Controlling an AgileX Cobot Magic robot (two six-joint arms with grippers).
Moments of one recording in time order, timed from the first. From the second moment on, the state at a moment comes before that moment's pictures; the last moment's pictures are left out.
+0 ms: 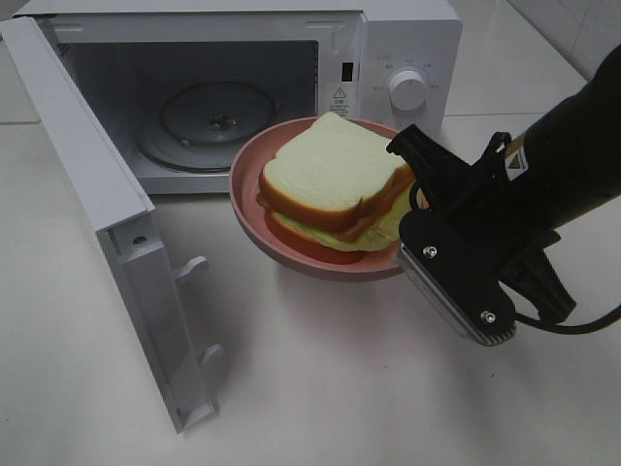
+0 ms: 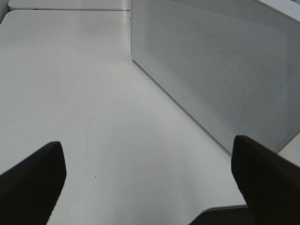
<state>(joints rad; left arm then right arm) 0.03 0.00 -0.51 -0.18 1.08 0.08 0.59 1.43 -0.78 0.00 0.43 -1.73</state>
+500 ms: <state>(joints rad) 0.03 0.00 -0.51 -0.18 1.08 0.08 0.63 1.55 -0.85 0.00 0.36 -1.73</state>
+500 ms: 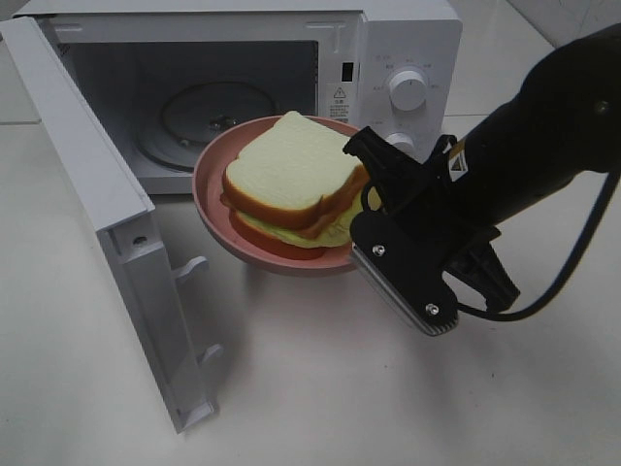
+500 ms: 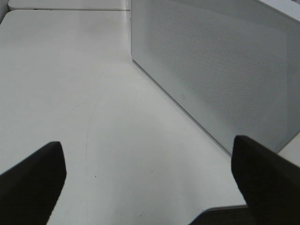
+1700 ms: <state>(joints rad) 0.03 0.00 -0.51 -0.18 1.08 0.08 0.63 1.91 -1.32 -0.02 0.49 -1.72</state>
